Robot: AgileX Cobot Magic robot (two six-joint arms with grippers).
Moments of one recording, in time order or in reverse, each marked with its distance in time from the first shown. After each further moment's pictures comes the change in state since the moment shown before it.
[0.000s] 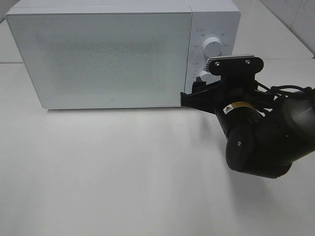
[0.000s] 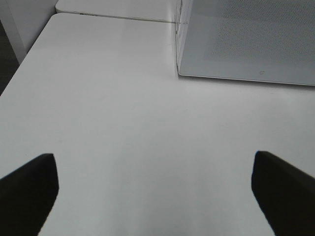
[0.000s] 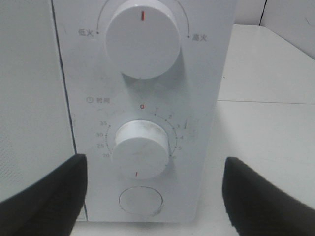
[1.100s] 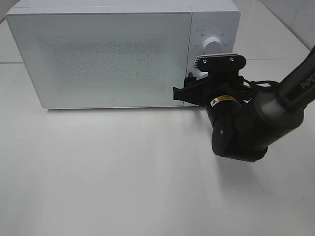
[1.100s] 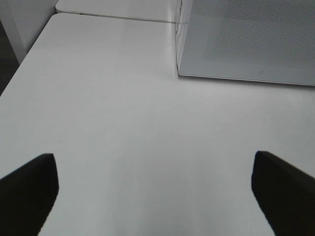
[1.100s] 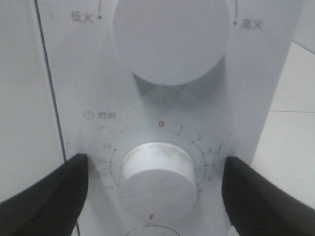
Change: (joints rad) left arm 0.000 0.000 0.000 0.000 0.000 0.000; right arm -0.074 0.144 -0.155 -0.083 0.004 0.009
